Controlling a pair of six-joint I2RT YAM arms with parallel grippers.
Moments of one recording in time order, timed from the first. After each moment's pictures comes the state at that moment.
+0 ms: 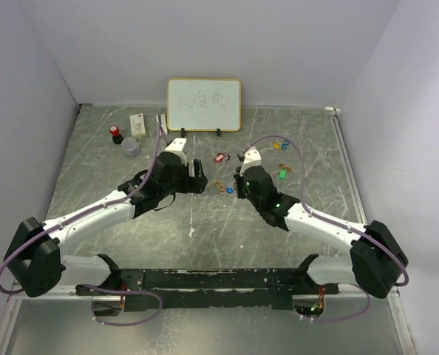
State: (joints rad) left arm -0.76 1.28 0.86 -0.11 -0.18 -0.51; right arm 0.78 1.23 0.65 0.14 0.33 0.19
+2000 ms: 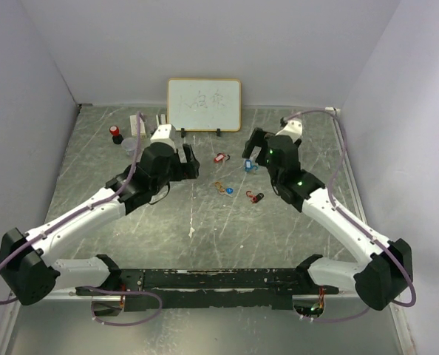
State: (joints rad) left arm -0.74 1.22 0.95 -0.22 -0.32 -0.56; right arm 0.57 1.16 0.90 -0.10 0.46 0.46
